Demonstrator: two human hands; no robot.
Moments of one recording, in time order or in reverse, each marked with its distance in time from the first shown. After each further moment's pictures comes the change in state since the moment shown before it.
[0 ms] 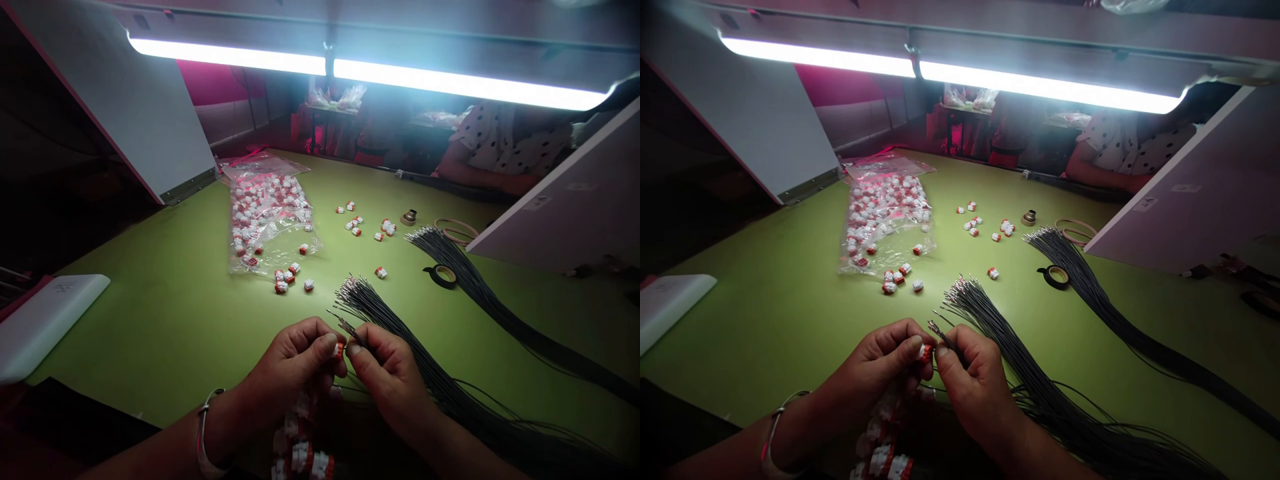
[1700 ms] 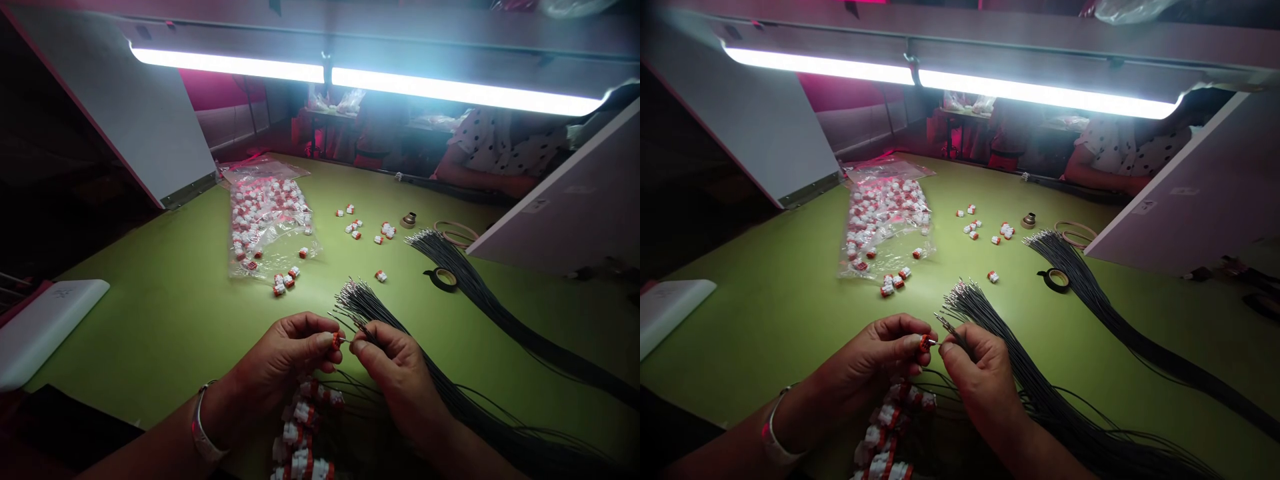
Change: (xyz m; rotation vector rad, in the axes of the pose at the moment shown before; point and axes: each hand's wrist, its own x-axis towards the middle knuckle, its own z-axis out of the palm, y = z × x) left_hand 0.009 0.009 -0.011 -0.361 0.024 -0.090; right_hand 0.008 -0.011 -0.001 0.130 0.111 0.115
